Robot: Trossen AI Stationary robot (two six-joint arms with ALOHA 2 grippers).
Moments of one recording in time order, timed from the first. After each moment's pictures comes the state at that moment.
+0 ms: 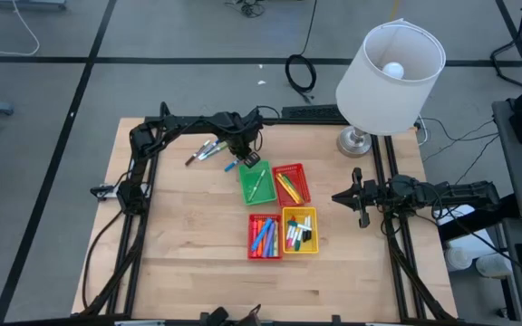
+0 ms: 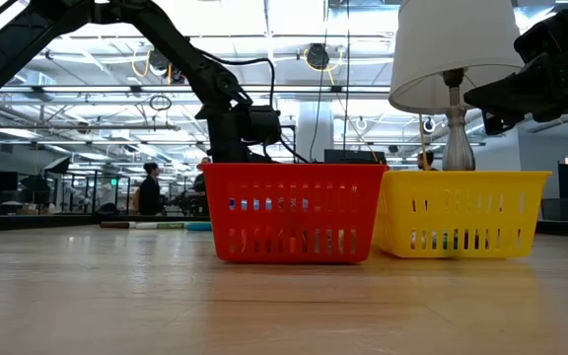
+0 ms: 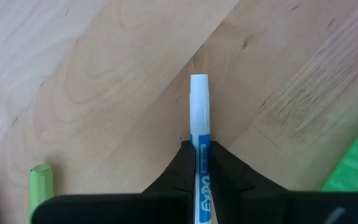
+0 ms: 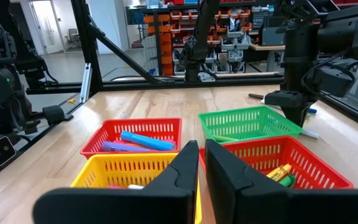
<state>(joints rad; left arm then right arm) 0.54 2.13 1.46 -0.73 0.06 -0.19 0.04 0.09 0.02 0.02 0.00 0.07</state>
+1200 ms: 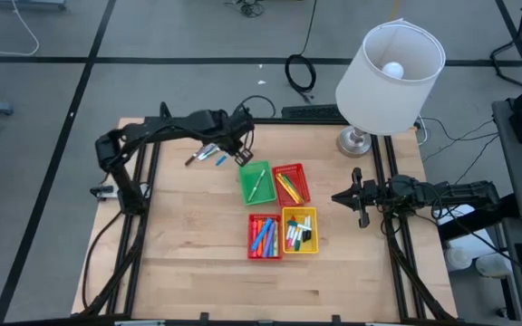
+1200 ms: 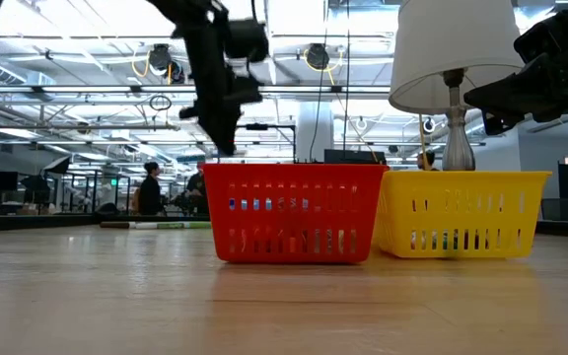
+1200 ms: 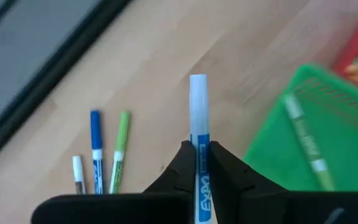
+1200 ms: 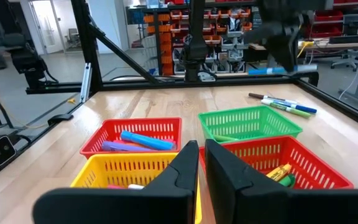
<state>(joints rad) 0.41 1.75 1.45 -0.91 -0.19 -0.30 0.04 0.09 0.02 0.02 0.00 0.07</state>
